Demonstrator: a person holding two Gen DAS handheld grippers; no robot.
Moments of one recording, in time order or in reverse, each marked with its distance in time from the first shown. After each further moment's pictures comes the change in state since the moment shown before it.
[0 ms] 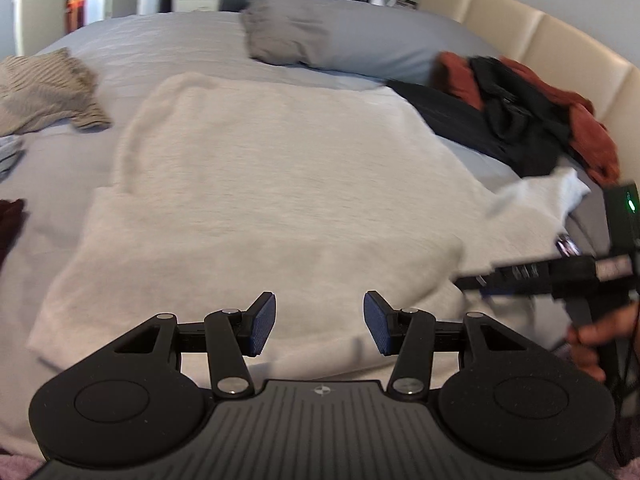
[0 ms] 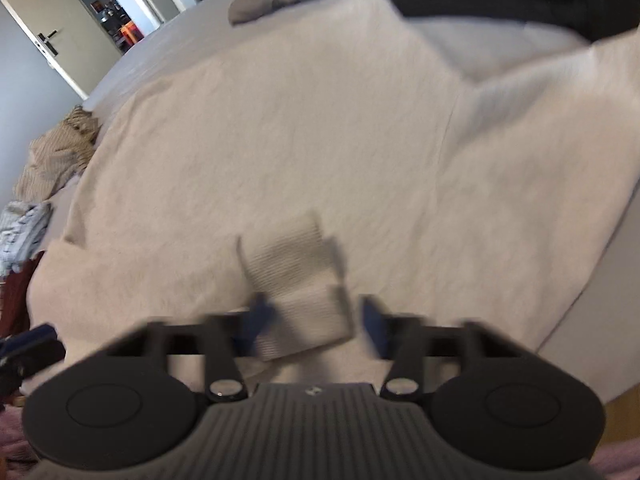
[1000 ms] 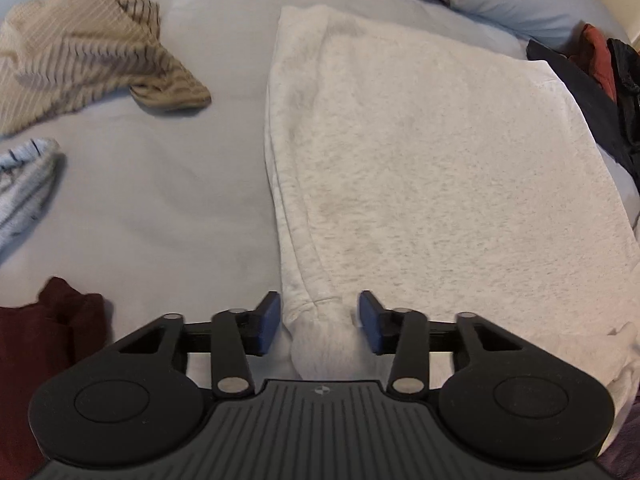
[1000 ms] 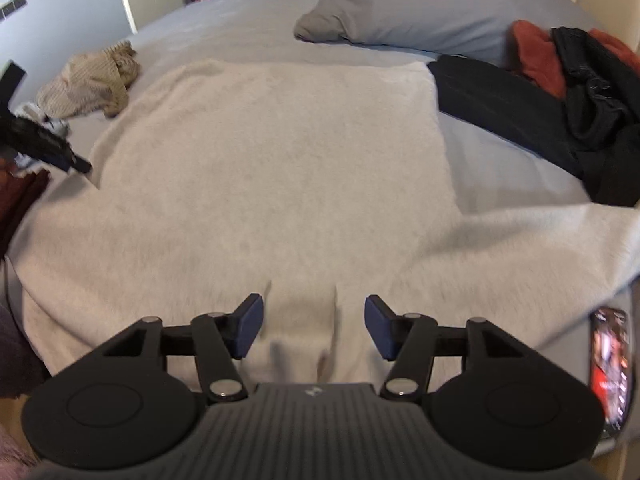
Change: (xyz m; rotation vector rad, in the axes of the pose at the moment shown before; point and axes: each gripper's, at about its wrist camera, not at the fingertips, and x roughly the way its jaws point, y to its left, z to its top) left arm 0.107 0.154 0.122 -0.069 0.365 0.132; right arm -0.053 0.017 0.039 -0.366 -0.050 -0.100
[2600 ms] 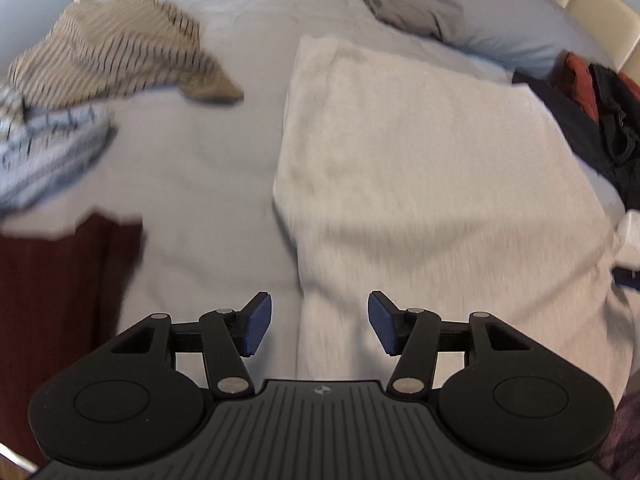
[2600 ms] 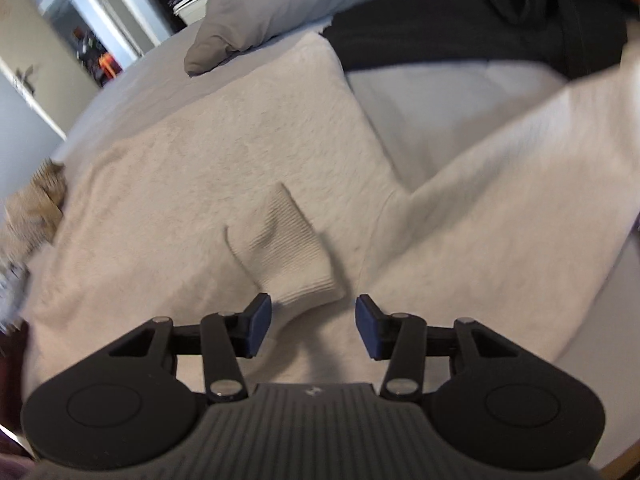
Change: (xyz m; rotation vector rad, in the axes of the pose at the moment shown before) left arm -0.048 0.003 -0.085 -0.045 -0.138 0.015; right arm 0.056 -0.071 0.007 0.475 -0.029 0.056
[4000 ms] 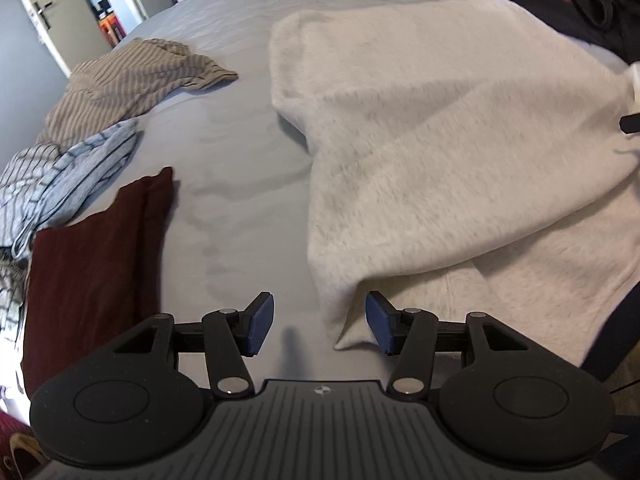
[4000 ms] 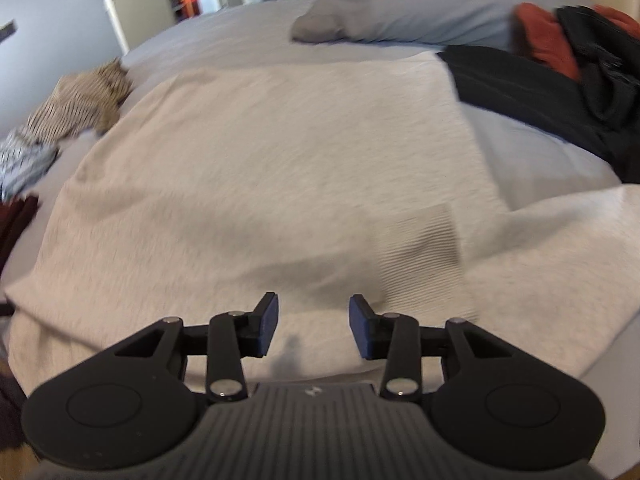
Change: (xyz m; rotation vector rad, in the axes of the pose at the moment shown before) left arm -0.010 -0.033 -0.092 0.303 -0.051 0.231; right arm -0.004 0.077 -0.059 -0.450 -0.013 -0.044
